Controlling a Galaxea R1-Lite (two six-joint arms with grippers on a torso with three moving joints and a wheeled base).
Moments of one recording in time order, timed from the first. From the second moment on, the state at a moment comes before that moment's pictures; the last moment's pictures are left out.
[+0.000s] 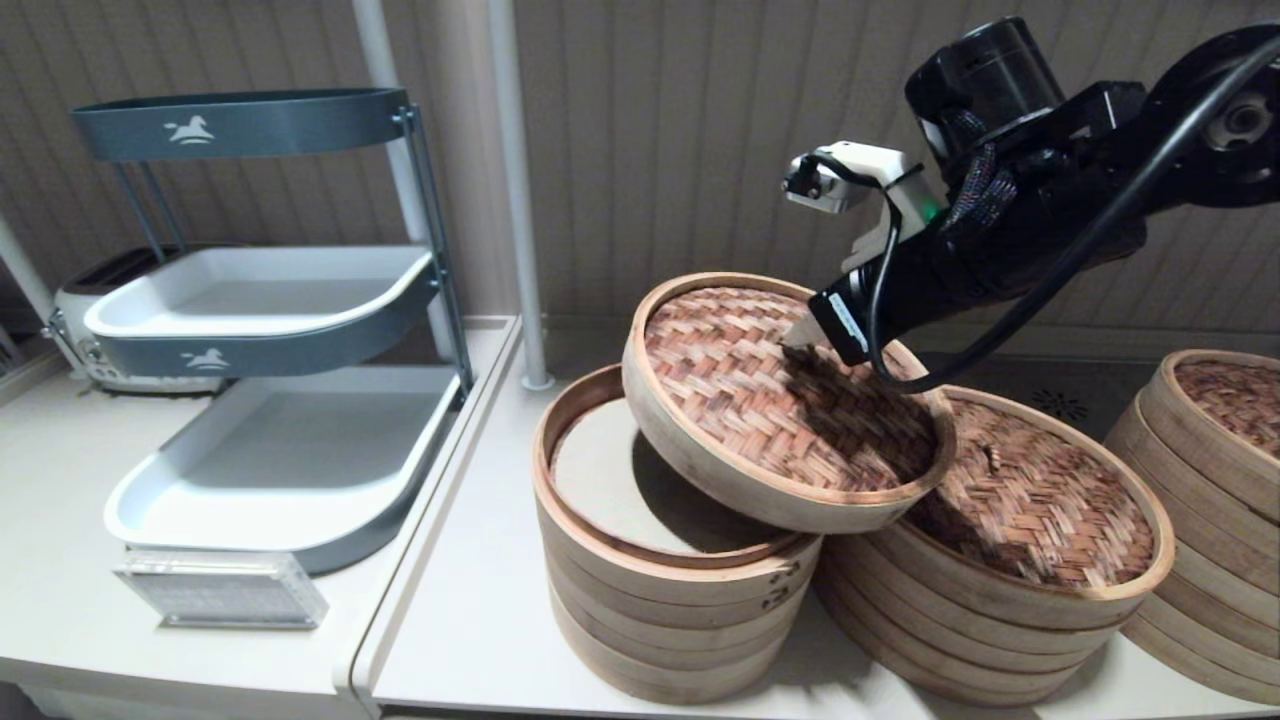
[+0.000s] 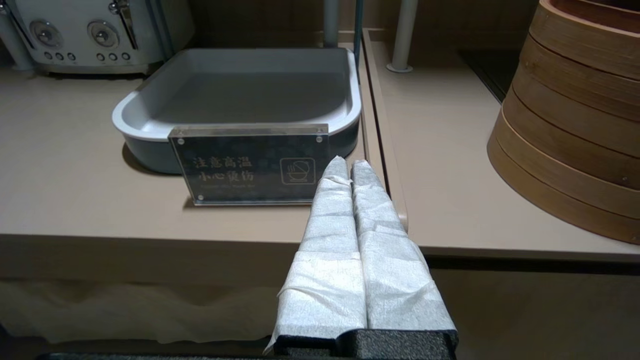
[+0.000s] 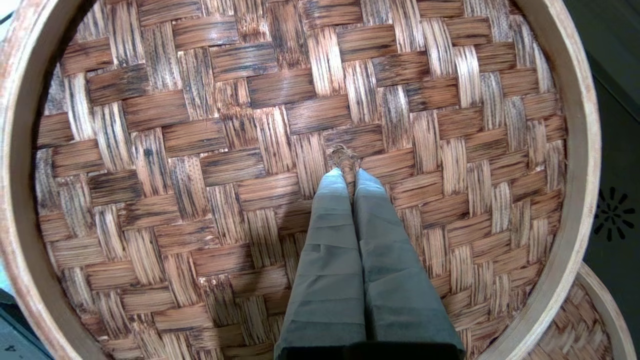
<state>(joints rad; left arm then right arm) 0.00 0.00 0.00 -0.05 -0.02 0.02 0.47 1.85 -1.93 0.73 0.09 -0.26</state>
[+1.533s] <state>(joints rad) 0.00 0.00 0.00 -0.05 -0.02 0.02 0.54 1.90 -1.93 0.58 0.13 -0.28</state>
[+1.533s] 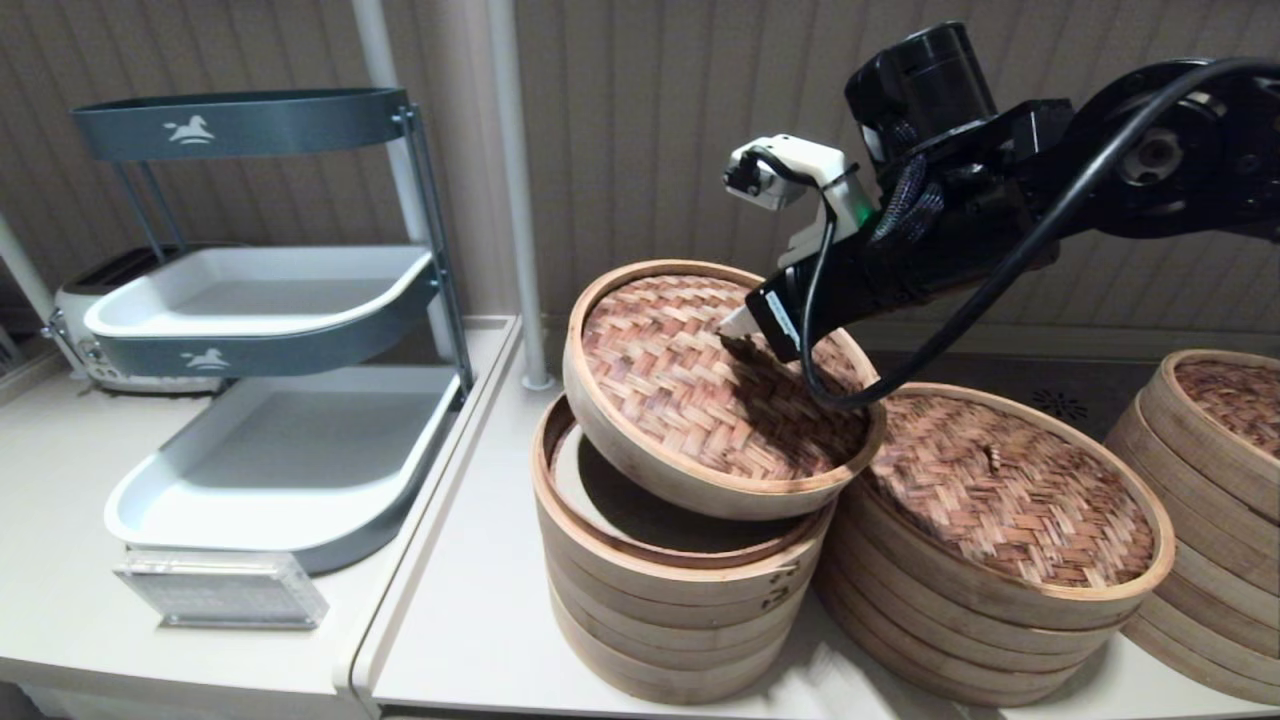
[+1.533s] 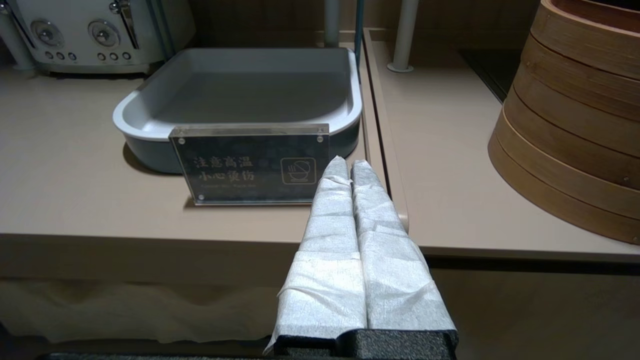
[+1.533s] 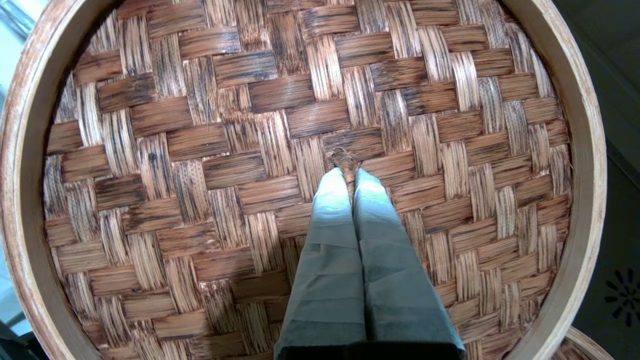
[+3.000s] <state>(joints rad) 0.00 0.00 0.00 -0.05 -0.02 0.02 0.59 1.93 -1.93 0.59 0.16 -0.27</state>
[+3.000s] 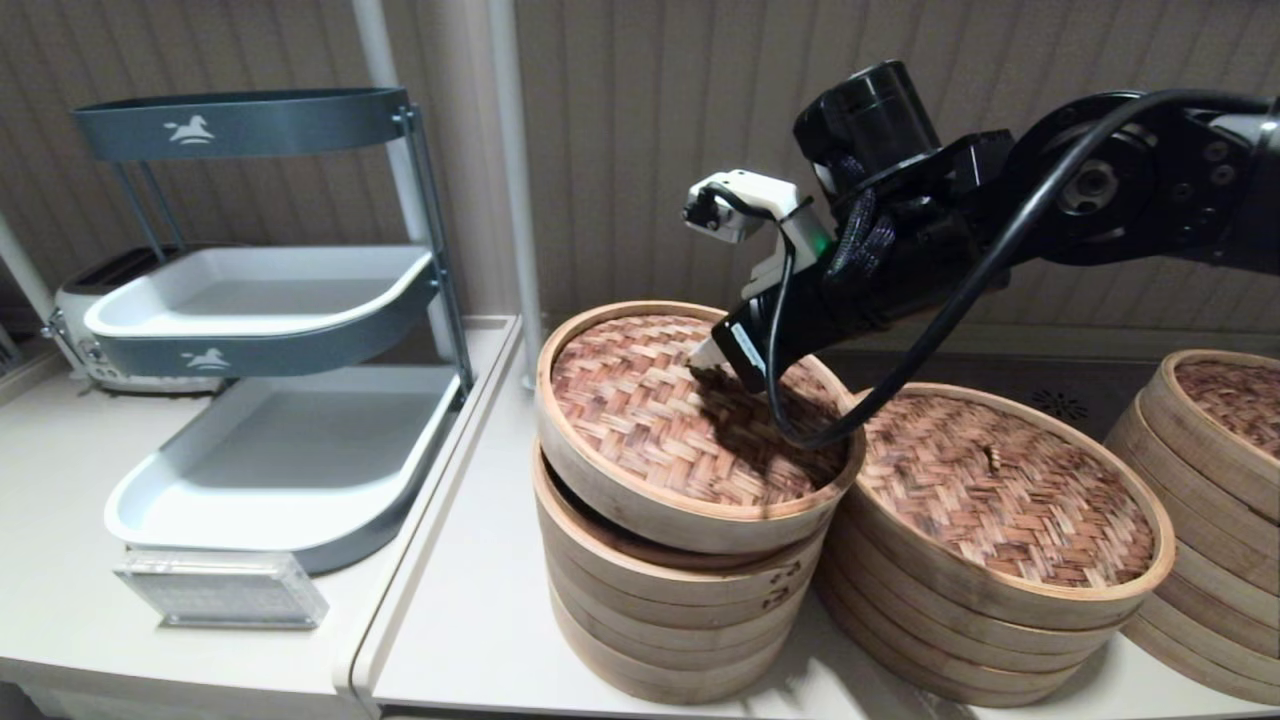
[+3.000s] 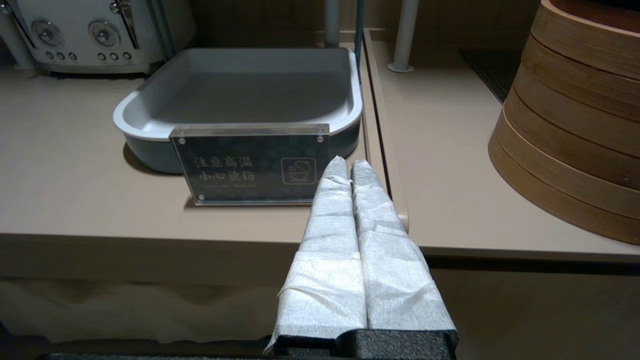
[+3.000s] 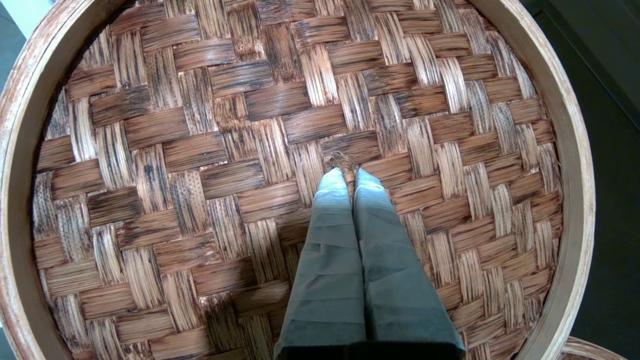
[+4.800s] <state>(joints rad) 0.00 0.00 0.00 -0.05 -0.02 0.02 0.62 1.98 -1.93 0.60 0.15 -0.28</state>
